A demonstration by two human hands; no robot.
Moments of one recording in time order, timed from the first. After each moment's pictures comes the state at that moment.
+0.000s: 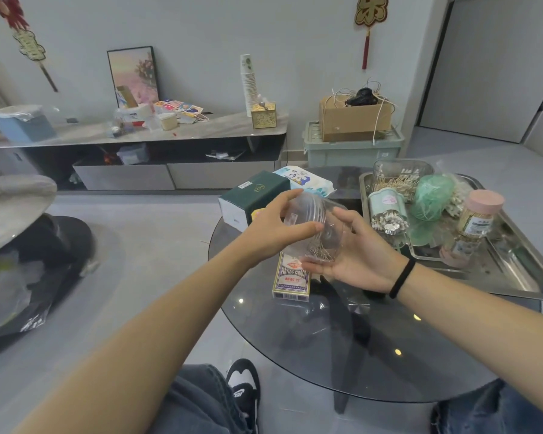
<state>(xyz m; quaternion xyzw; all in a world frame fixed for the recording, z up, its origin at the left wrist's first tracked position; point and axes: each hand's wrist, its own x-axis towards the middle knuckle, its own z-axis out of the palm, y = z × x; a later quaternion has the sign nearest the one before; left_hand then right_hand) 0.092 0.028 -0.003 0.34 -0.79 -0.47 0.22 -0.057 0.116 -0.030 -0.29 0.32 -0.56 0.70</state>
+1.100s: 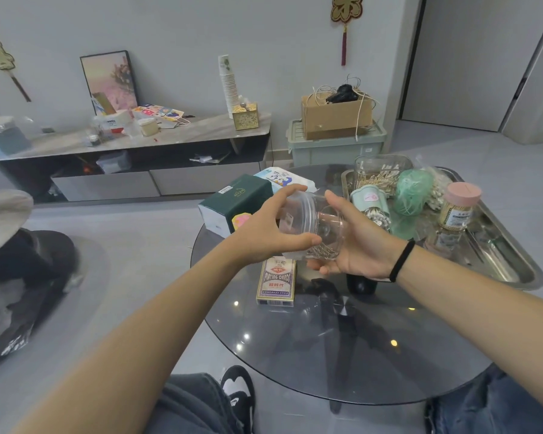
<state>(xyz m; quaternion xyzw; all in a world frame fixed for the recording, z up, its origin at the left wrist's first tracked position) 0.073 0.025 0.002 0.27 -0.85 -0.42 0.18 -0.088 0.117 -0.019 -0.31 0.42 -0.50 0.69</state>
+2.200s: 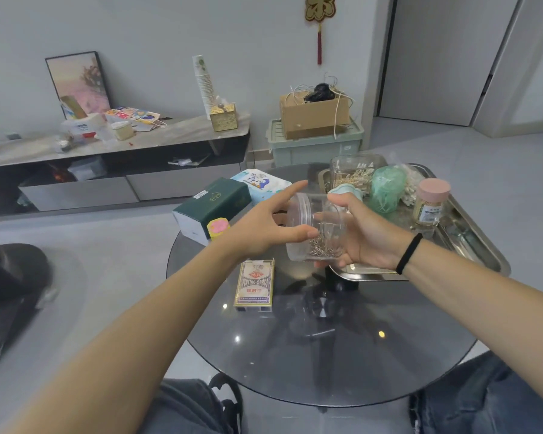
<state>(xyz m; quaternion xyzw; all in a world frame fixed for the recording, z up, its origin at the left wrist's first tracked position) 0.037 0.026 0.003 0.24 -0.82 -0.50 0.14 -0.130 0.134 -0.017 -0.31 0.52 -0.51 0.61</state>
